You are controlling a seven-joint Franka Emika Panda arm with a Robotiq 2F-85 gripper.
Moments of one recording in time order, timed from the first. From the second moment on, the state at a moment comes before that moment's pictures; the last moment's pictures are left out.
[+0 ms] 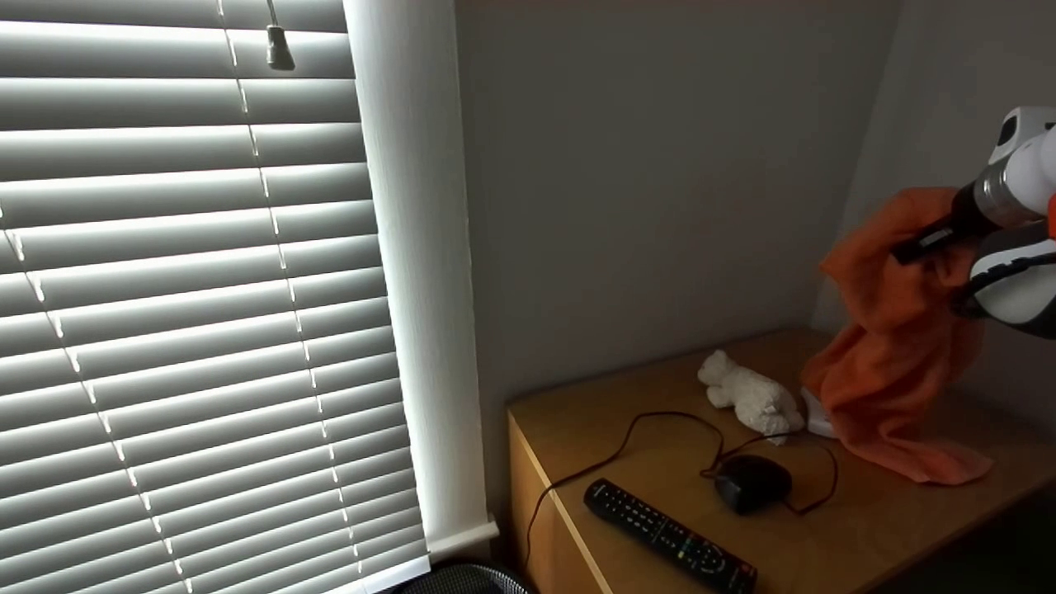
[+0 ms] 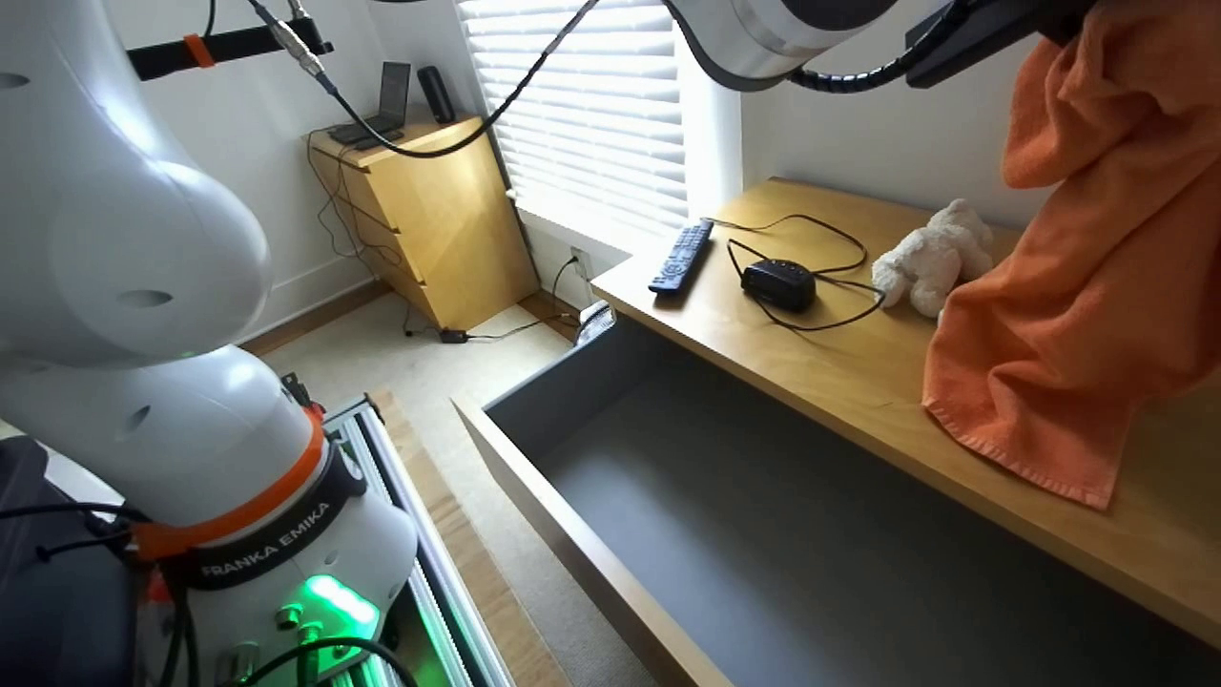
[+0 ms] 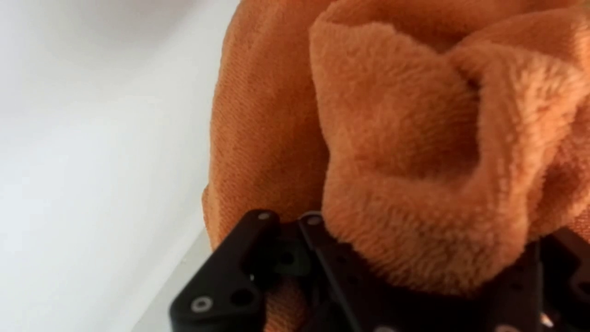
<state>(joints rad) -2.47 -0.41 2.00 -2.23 -0.02 3.40 -0.22</state>
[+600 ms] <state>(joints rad) -2.47 -0.39 2.00 -2.28 -0.11 3.40 -0.05</state>
